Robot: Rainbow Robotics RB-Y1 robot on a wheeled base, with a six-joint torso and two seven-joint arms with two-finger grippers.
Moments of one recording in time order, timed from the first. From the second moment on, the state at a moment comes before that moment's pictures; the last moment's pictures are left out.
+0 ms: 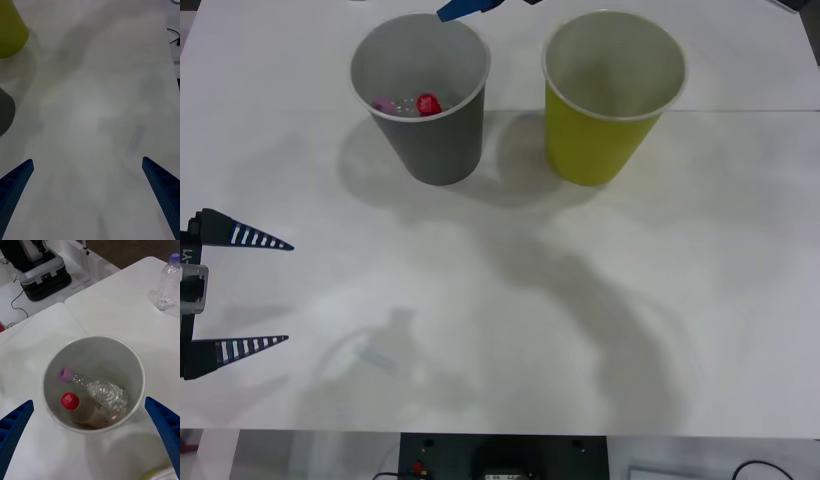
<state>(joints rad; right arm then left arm) -1.46 -0.79 0.80 -1.21 1.36 -0.95 -1.10 0.26 1.13 0.26 -2.01 -1.31 -1.13 -0.09</state>
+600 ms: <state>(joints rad) -1.04 -1.07 0.46 -1.60 1.27 -1.09 -0.94 0.26 1.13 0.26 -2.01 -1.31 -1.13 -0.09</state>
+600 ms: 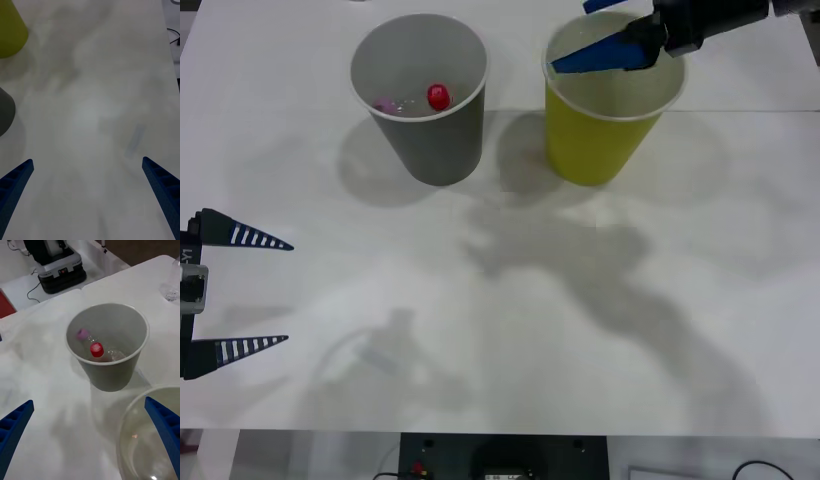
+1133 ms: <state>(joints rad) -0.64 -1.12 0.12 -1.71 1.21 -1.28 -0.62 0.26 1.13 0.26 -2.01 -1.31 -1.13 -0.09</state>
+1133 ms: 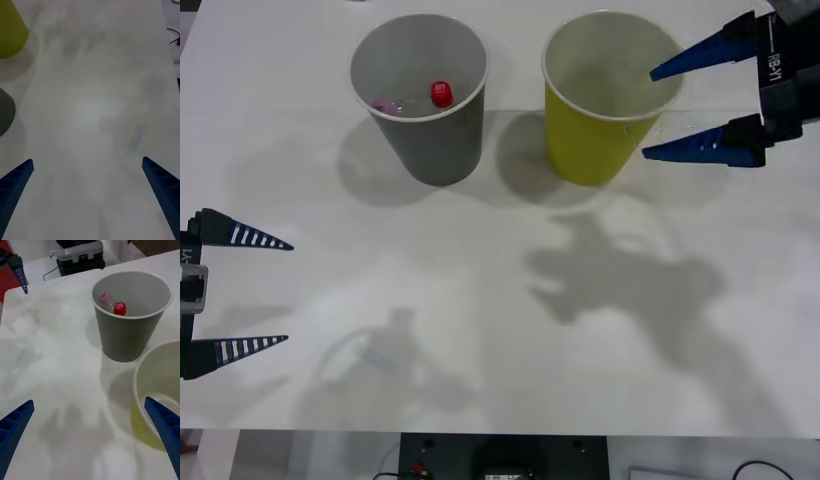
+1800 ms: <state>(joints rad) -0.25 -1.10 -0.04 -1.73 1.19 -1.34 -0.19 0.26 1.13 0.26 -2.01 -1.31 -1.13 -0.09</state>
